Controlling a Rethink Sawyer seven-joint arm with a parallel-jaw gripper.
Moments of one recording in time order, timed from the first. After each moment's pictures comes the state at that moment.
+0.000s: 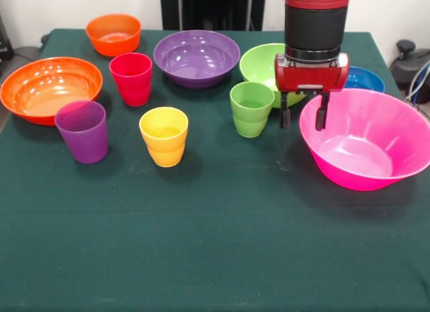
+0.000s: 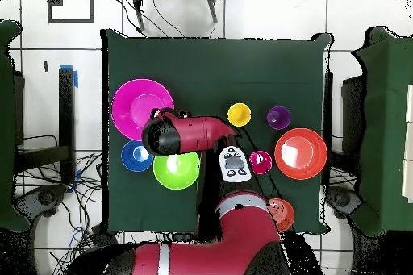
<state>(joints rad) -0.17 -0.52 0.13 1.64 -0.20 0.21 1.95</state>
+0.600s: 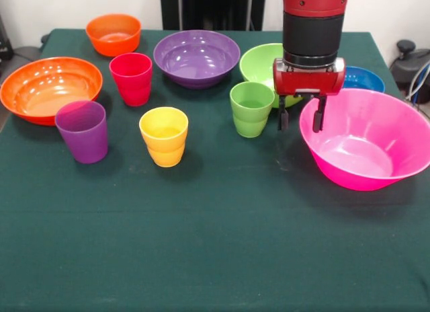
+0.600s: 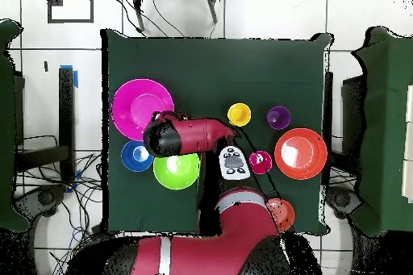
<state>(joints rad) -0.17 -0.49 0.13 1.64 -0.20 0.21 1.95</state>
